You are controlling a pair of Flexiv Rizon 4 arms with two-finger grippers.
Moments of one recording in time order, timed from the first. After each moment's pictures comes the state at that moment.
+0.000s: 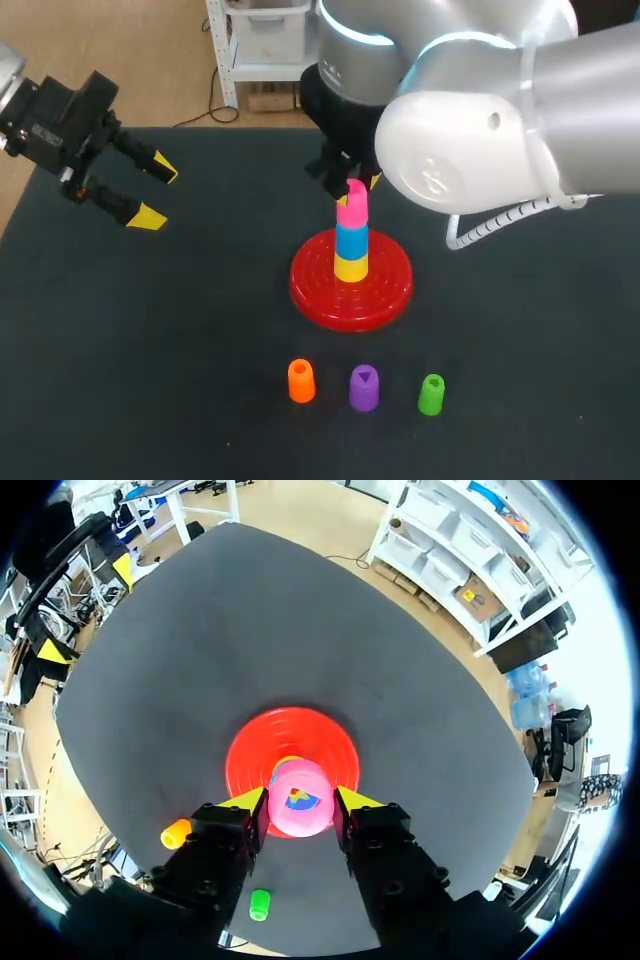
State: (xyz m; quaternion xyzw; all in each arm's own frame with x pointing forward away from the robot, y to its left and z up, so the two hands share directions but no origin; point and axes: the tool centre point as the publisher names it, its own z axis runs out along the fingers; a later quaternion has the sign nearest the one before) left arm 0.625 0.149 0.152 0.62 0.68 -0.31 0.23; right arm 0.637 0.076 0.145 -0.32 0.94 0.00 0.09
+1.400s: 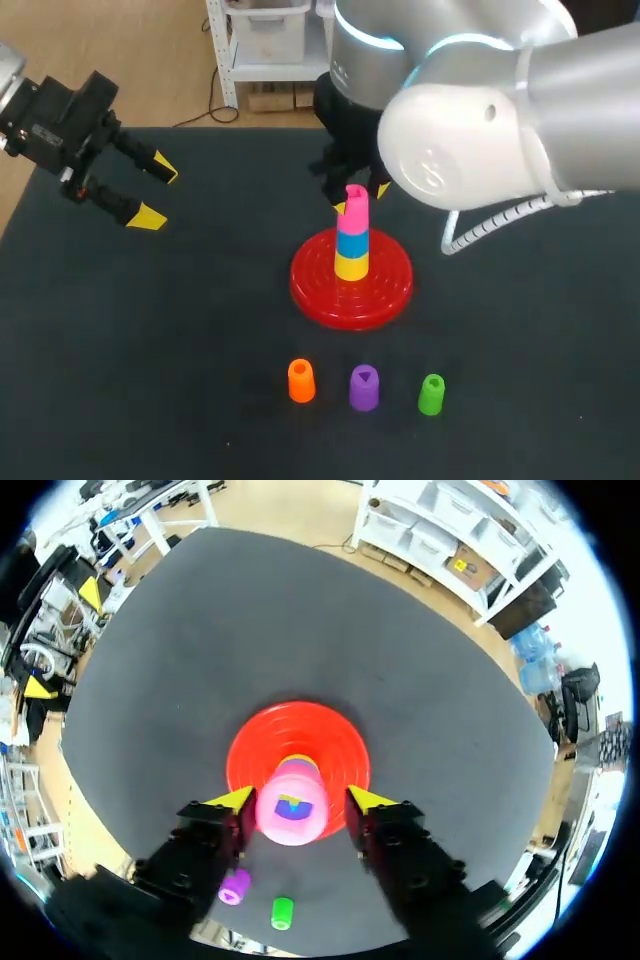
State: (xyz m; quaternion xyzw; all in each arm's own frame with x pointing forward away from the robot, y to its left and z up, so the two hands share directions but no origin) left arm 0.625 0.149 0.152 0.62 0.68 -0.31 0.23; right arm 0.641 0.072 0.130 -0.25 0.97 0.03 0.08
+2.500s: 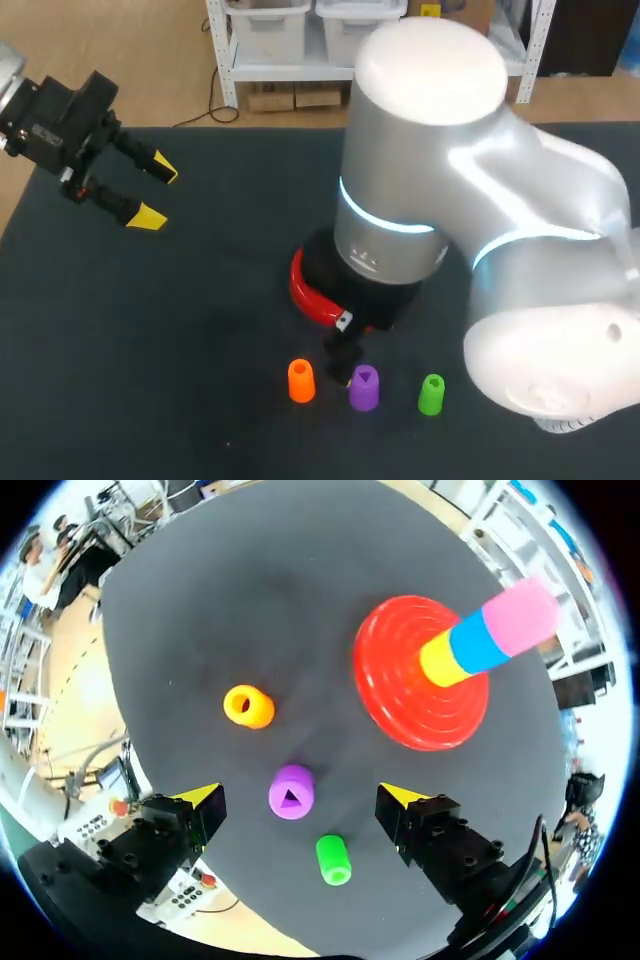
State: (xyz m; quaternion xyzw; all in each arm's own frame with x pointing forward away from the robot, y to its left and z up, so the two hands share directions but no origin) left arm 0.625 0.149 0.152 0.62 0.68 -0.31 0.23; right arm 0.462 0.069 0.067 -0.46 0.89 0.04 0.03
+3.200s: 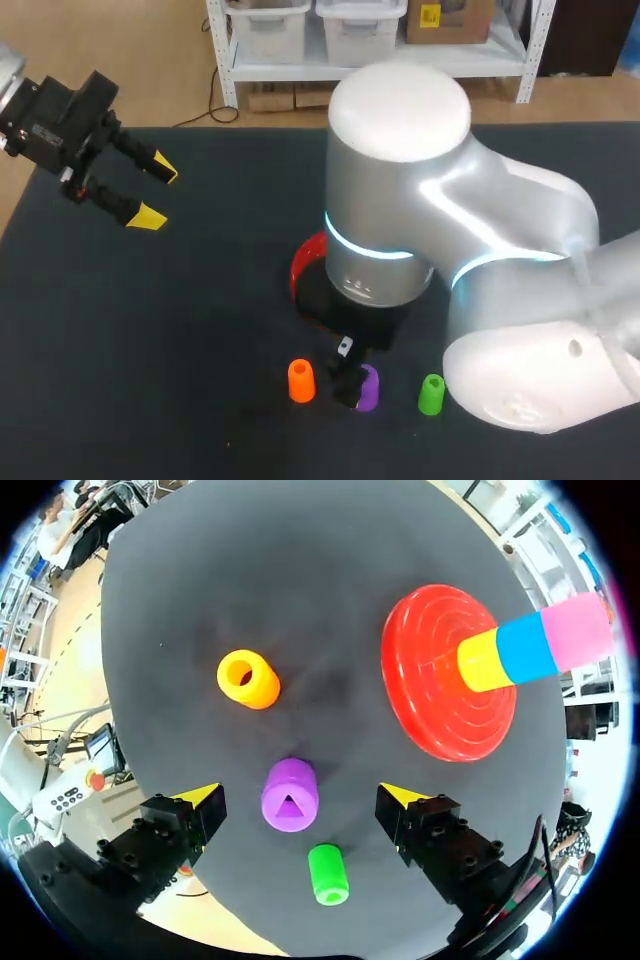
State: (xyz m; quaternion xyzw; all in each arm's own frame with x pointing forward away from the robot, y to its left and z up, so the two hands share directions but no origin) left arm 0.625 0.149 0.152 0.62 0.68 -0.31 0.23; right arm 0.457 0.064 0.034 -0.51 0.86 0.01 0.01
